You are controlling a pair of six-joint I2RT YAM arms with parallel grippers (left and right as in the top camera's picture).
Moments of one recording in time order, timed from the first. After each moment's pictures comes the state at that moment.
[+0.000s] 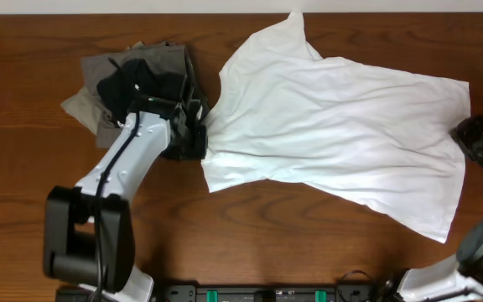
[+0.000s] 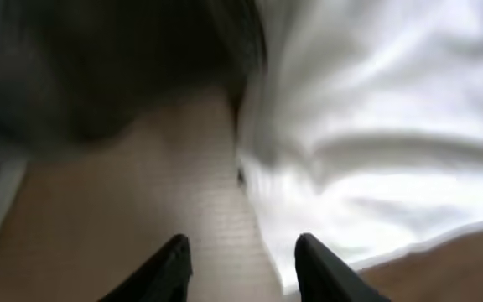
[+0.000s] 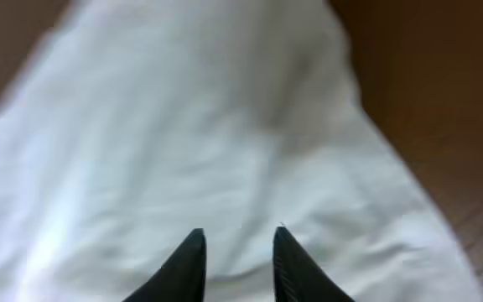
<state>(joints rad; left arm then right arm) -0.23 1.72 1.21 -0.93 0.14 -0.20 -0.62 1.75 1.16 -0.54 -0.33 0.33</state>
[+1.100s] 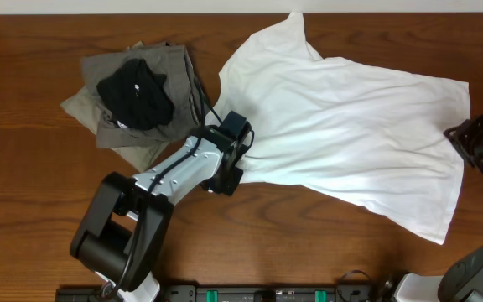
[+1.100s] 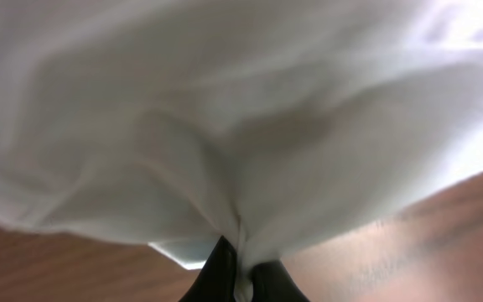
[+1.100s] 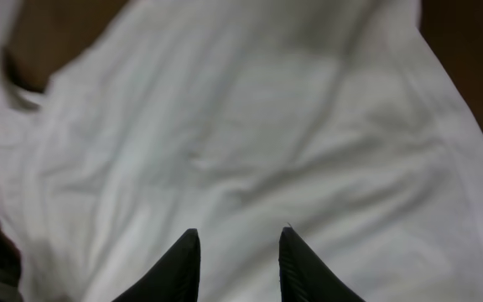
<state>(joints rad) -0.54 1.80 1.07 -0.84 -0.02 -0.04 -0.59 1.54 1.18 -0.82 -0.38 0.33</state>
